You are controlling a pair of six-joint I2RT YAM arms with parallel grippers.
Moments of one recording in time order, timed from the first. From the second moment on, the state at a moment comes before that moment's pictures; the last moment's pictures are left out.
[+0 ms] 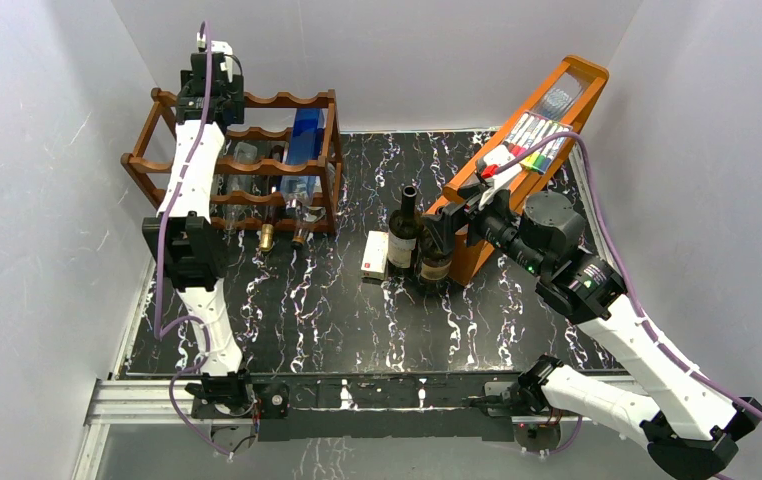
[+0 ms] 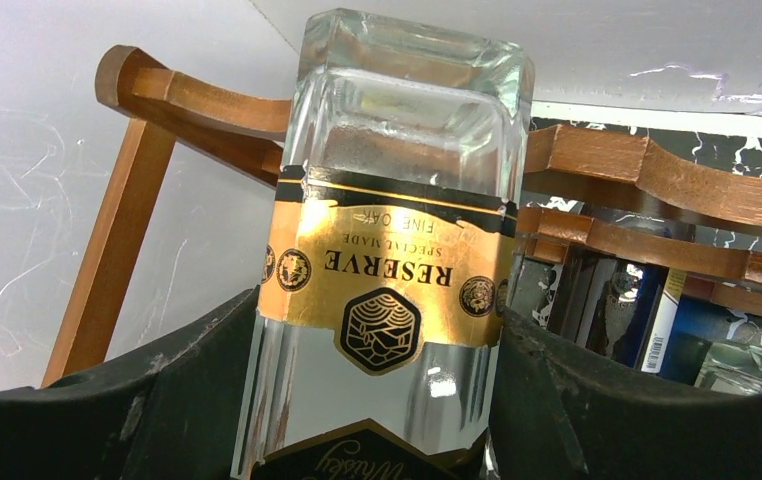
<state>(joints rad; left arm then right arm) 0.00 2.09 2.23 -0.67 -0.40 0.17 0.75 0.87 1.11 -0.35 0.00 0.02</state>
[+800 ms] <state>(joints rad) 0.00 1.91 2.23 -0.79 -0.31 -0.08 0.75 0.87 1.11 -0.34 -0.02 0.03</state>
